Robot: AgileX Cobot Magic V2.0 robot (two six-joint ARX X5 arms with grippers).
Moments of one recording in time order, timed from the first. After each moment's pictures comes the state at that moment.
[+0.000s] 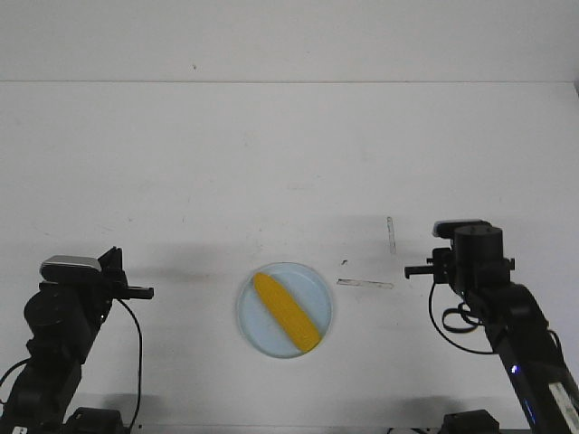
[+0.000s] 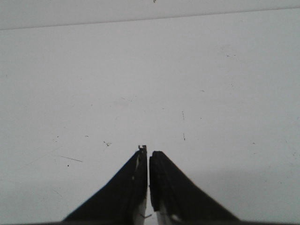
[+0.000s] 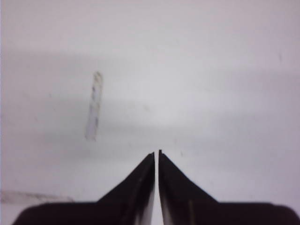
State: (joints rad) left arm -0.08 0.59 0.62 -0.22 -0.05 0.04; right arm 0.12 1.04 0.88 -0.67 0.11 0.06
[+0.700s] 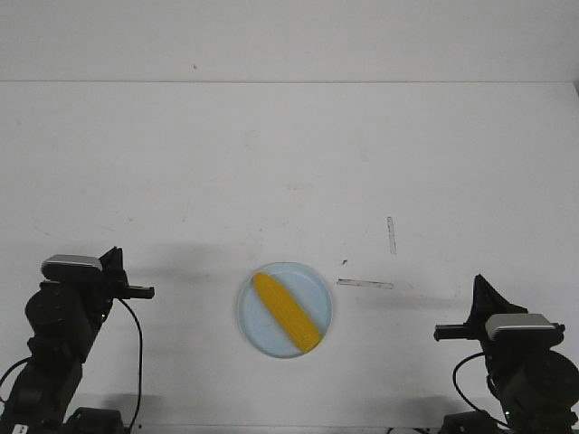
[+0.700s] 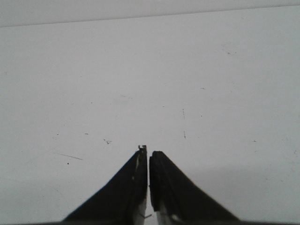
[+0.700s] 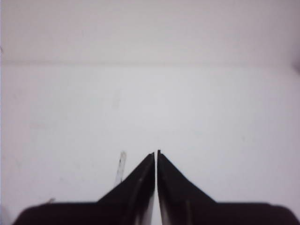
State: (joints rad) left arm -0.08 0.60 0.62 -0.22 -0.05 0.04; right arm 0.12 0.28 0.66 -0.57 0.08 0.06
